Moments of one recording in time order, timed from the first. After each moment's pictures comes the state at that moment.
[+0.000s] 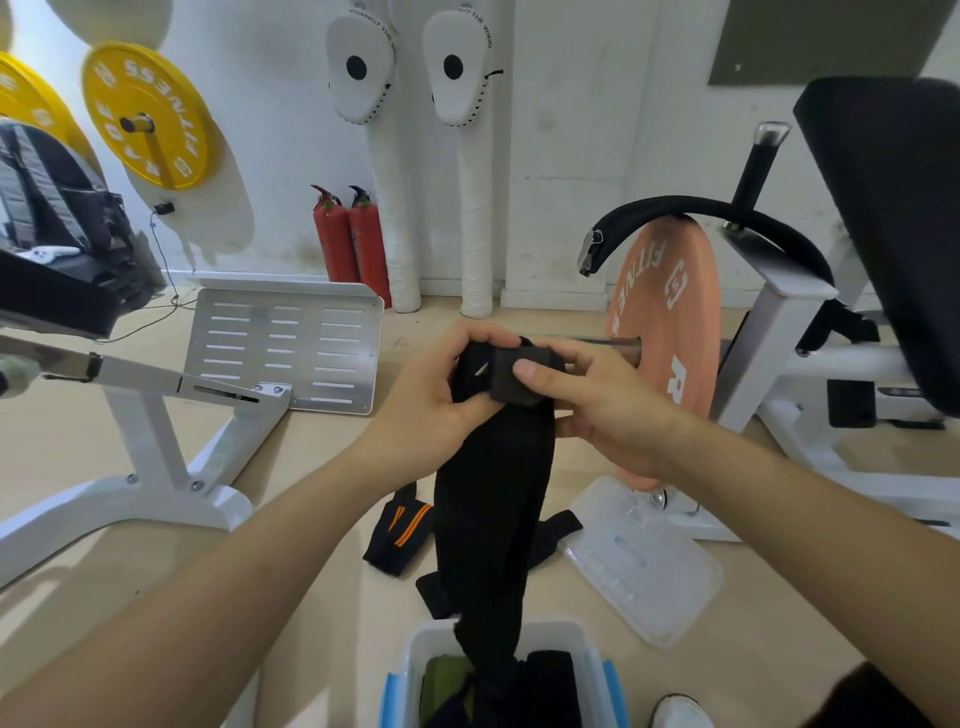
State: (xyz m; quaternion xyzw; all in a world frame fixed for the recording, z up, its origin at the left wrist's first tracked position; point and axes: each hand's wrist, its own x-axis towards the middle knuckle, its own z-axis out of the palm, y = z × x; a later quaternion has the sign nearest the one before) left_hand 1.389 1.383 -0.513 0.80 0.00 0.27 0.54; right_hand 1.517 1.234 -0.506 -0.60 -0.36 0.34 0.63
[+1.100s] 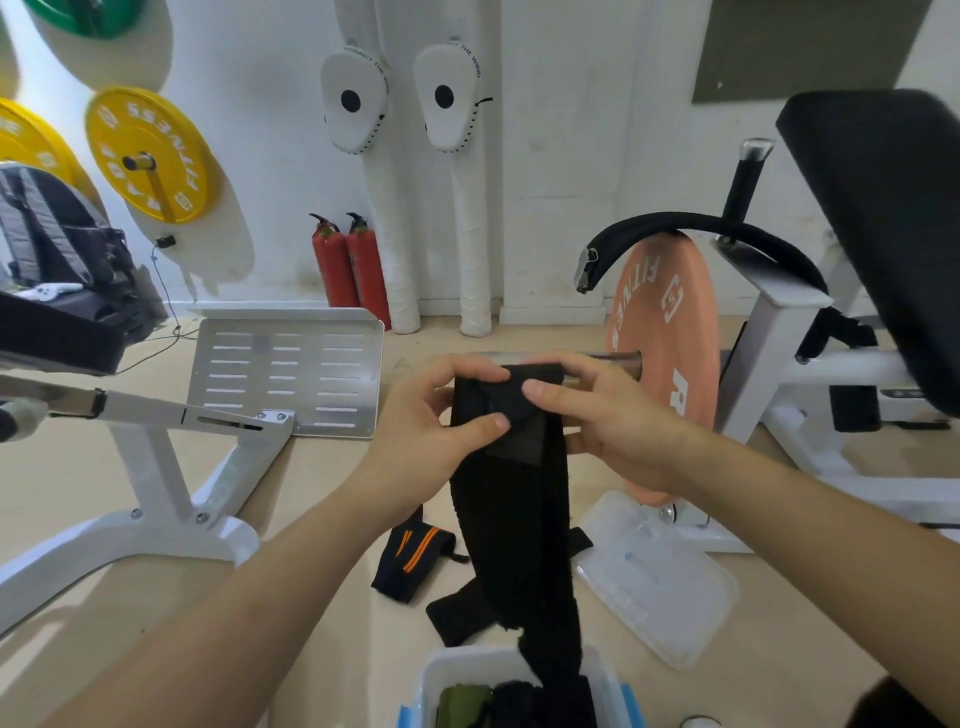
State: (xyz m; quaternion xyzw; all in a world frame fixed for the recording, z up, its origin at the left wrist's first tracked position) left_hand 1.382 1.389 -0.516 0.75 0.05 0.27 0.60; right_hand 1.519 1.234 -0.503 -0.61 -0.35 0.34 0.63
